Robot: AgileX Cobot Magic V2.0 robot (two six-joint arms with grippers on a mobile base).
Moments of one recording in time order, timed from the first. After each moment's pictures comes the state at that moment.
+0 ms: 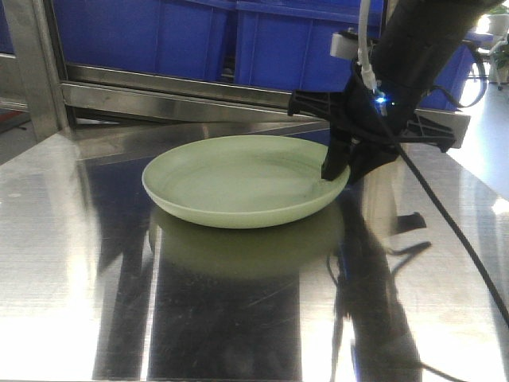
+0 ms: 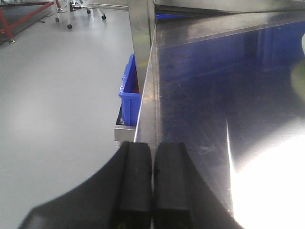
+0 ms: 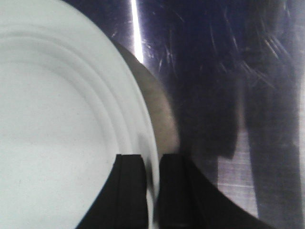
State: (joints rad) left arm -0.08 -0.01 0.00 0.28 0.35 -0.25; right arm 0.38 1.84 -1.25 0.12 0.46 0.42
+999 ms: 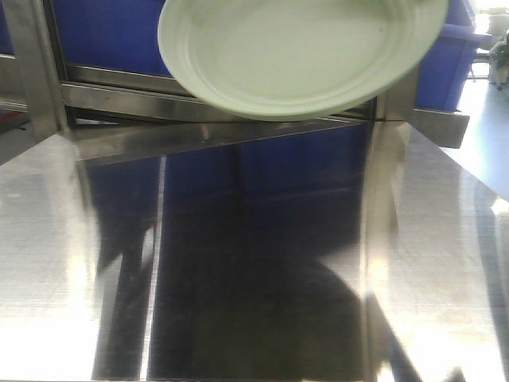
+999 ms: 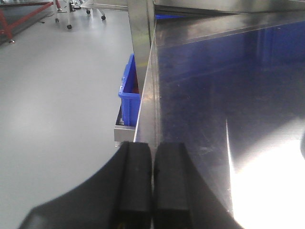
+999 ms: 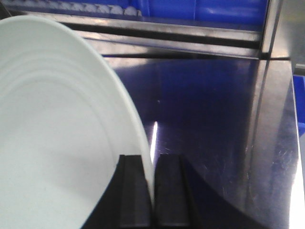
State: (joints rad) left arm -0.08 -0.01 0.00 0.28 0.35 -0.25; right arm 0.38 1.19 -0.90 -0.10 0.19 0.41
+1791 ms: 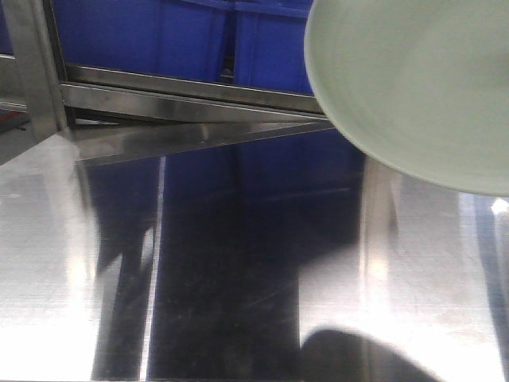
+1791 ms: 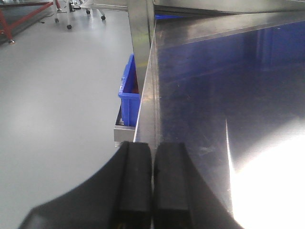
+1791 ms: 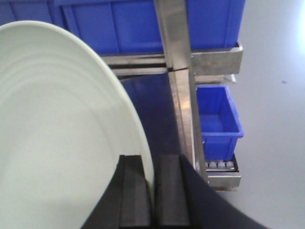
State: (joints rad) left arm -0.08 -0.01 0.00 0.28 0.35 -0.25; right arm 0.12 0.53 -0.39 -0.10 0.15 0.41
